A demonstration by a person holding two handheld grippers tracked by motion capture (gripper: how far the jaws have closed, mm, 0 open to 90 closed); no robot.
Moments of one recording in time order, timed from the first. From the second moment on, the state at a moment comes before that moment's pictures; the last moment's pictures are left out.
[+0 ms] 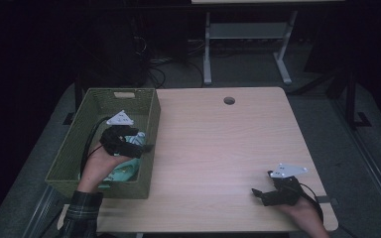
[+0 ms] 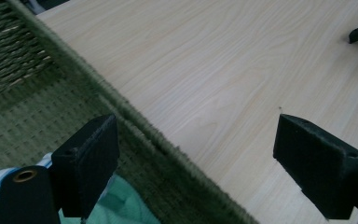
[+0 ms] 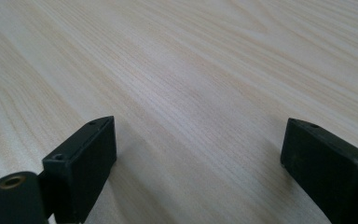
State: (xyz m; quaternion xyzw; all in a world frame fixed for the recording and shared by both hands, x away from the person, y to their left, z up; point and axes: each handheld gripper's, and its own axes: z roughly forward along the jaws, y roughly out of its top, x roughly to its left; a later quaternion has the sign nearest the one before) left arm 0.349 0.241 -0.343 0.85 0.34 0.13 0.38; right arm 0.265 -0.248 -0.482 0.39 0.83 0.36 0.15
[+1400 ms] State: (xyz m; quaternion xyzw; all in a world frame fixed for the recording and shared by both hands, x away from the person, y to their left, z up) left arm 0.371 0.301 -0.394 0.83 0.43 0.14 0.33; right arm 0.266 -0.248 -0.482 0.39 0.83 0.36 0.15
